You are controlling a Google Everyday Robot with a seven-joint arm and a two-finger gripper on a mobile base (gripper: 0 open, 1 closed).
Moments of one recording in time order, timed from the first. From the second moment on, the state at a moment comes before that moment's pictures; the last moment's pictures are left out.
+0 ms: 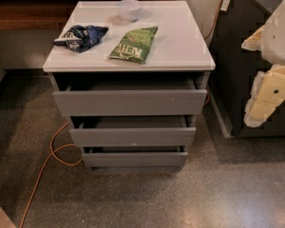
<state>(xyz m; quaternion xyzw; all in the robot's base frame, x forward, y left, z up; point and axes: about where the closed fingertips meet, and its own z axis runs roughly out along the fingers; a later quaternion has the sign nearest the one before) 0.438 -0.217 0.976 -0.60 0.78 -0.03 0.16</state>
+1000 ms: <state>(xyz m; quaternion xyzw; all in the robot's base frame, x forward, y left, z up) 0.461 -0.197 0.899 -0.63 0.76 -0.02 0.18</state>
